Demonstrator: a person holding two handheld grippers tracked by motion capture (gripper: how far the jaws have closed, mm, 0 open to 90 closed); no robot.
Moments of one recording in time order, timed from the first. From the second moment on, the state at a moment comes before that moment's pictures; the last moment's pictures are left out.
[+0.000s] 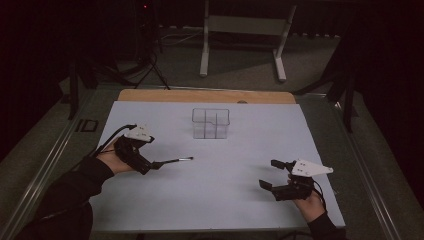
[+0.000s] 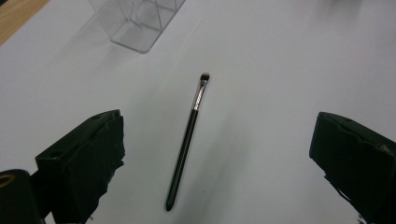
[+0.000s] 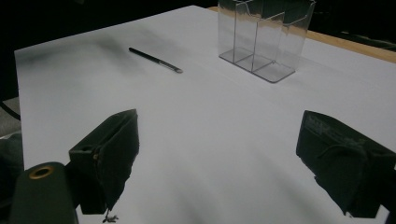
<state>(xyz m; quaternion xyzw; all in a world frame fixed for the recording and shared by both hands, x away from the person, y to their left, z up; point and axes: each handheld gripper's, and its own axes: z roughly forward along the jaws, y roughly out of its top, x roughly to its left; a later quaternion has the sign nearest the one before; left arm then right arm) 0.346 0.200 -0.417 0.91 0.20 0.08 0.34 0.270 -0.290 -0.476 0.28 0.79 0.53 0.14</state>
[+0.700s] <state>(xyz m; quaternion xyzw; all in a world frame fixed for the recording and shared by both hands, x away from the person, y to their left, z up) 0.367 0.176 -0.421 0.94 0.18 0.06 0.27 0.270 -0.290 -0.476 0.28 0.79 0.53 0.14</state>
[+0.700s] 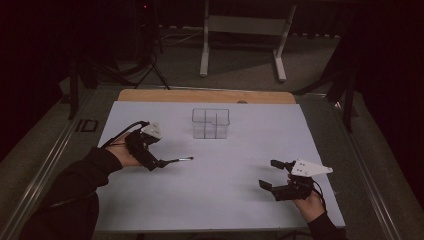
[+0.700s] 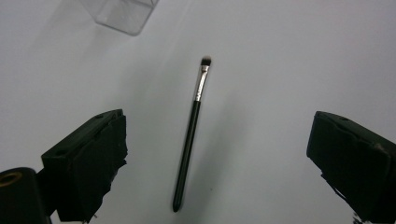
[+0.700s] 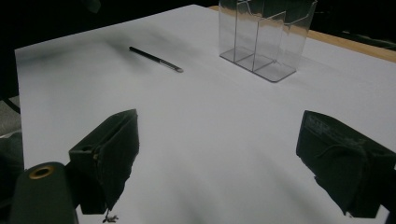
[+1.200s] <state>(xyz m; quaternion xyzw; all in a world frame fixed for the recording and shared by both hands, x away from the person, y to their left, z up) 0.375 0.160 -0.431 0.95 0.18 0.04 0.25 0.270 -0.289 -0.476 0.28 0.79 0.53 0.13</state>
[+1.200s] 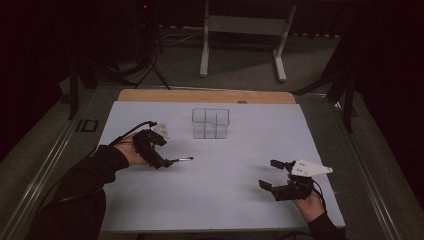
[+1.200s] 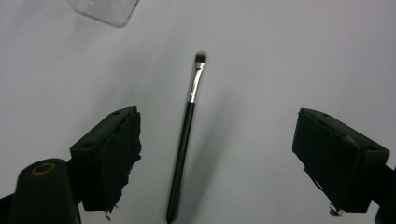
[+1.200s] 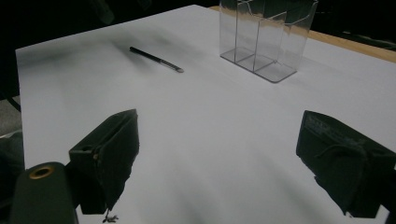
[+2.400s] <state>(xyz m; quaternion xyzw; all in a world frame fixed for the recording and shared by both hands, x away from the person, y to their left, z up) 0.397 0.122 -0.464 0.98 0.13 0.03 0.17 0.270 -0.289 -0.476 0.27 0.79 0.53 0.13</state>
